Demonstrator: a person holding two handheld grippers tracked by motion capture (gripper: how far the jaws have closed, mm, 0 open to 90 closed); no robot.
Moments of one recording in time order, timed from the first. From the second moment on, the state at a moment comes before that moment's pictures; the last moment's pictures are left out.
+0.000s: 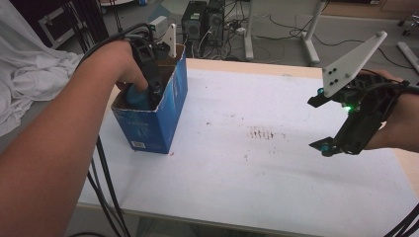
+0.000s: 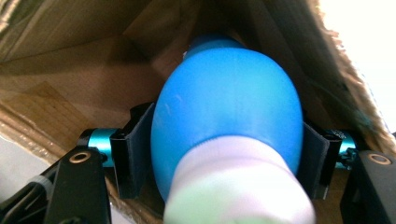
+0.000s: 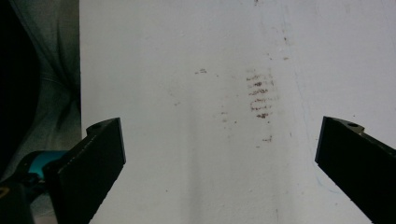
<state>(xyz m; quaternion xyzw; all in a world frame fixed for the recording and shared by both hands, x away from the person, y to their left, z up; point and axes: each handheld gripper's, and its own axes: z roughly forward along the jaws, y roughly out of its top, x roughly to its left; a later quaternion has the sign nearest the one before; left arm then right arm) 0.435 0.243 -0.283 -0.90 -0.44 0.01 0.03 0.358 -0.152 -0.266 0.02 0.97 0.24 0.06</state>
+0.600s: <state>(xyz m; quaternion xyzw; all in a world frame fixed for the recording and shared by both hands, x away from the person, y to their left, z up) 0.428 0.242 -0.238 -0.89 -0.45 -0.01 0.01 0.357 -0.152 -0.264 0.02 0.97 0.24 0.06</state>
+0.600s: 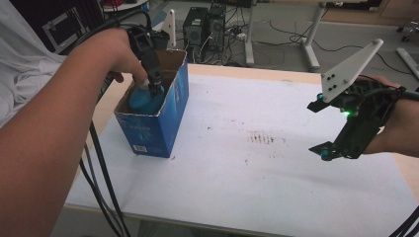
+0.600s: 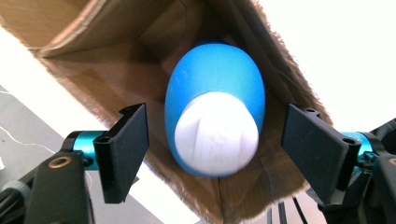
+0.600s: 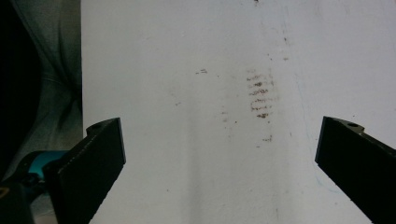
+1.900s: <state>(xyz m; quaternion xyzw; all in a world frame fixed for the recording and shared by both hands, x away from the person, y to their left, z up) 0.409 0.150 -0.192 -0.97 -0.23 0.05 -0.03 0.364 -0.159 -0.246 0.01 0.97 0.22 0.05</state>
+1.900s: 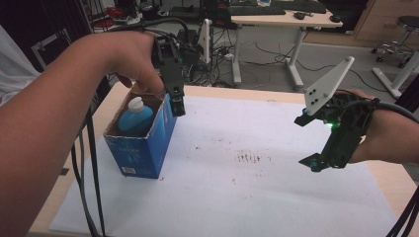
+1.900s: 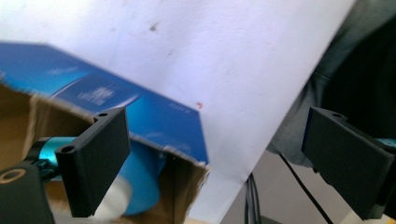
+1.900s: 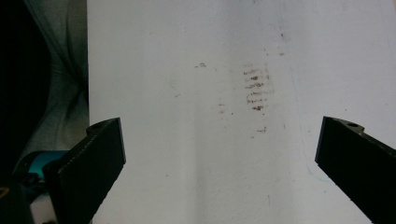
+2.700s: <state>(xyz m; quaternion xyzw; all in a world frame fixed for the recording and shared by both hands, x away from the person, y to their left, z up) 0.416 0.116 -0.213 -0.99 -0.12 0.05 -0.01 0.367 -0.157 -0.241 -0.01 0.99 0.11 0.02</state>
